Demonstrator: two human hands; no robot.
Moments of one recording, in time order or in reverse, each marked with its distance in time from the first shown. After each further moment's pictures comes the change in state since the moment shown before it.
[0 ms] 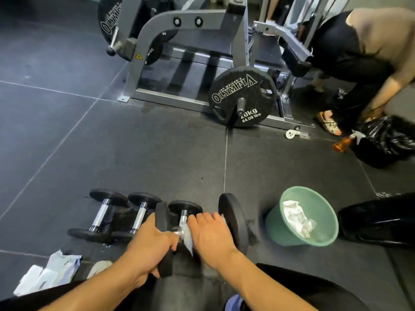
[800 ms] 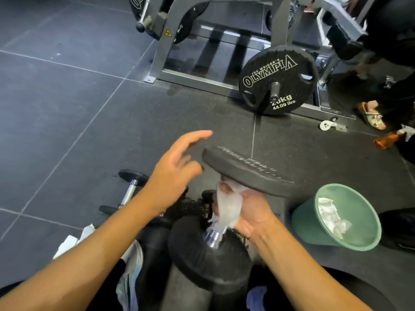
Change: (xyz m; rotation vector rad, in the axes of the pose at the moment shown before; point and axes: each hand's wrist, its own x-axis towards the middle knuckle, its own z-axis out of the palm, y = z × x) left_hand 0.038 0.065 -0.064 0.063 -0.083 0.792; right_hand 0.032 -0.016 -0.107 2.558 0.016 0.403
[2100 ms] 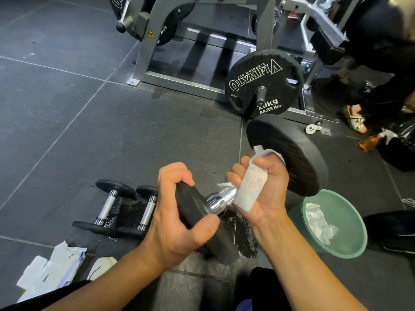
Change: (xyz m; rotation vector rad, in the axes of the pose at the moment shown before) left_hand -0.014 -0.022 0.062 0.018 0.248 0.425; right_hand 0.039 -0.059 -0.030 0.232 -0.074 -0.289
